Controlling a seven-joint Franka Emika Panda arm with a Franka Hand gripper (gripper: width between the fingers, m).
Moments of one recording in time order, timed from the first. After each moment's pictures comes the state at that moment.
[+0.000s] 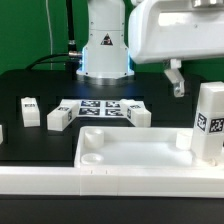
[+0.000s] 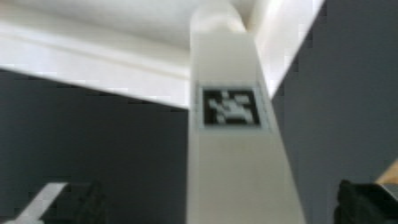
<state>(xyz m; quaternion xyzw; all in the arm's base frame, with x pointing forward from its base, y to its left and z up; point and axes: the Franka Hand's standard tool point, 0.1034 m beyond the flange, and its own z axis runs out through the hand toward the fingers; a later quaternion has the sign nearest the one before) 0.635 0.093 0.124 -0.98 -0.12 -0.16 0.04</state>
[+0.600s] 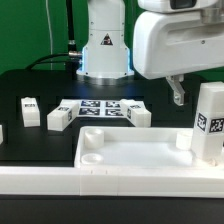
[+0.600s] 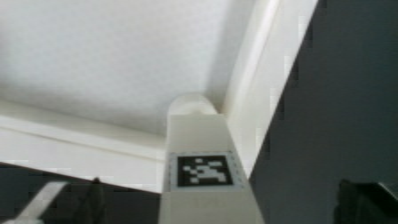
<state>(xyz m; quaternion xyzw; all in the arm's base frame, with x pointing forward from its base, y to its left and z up) 0.633 0.102 0.122 -0.99 -0.13 0.04 0.06</state>
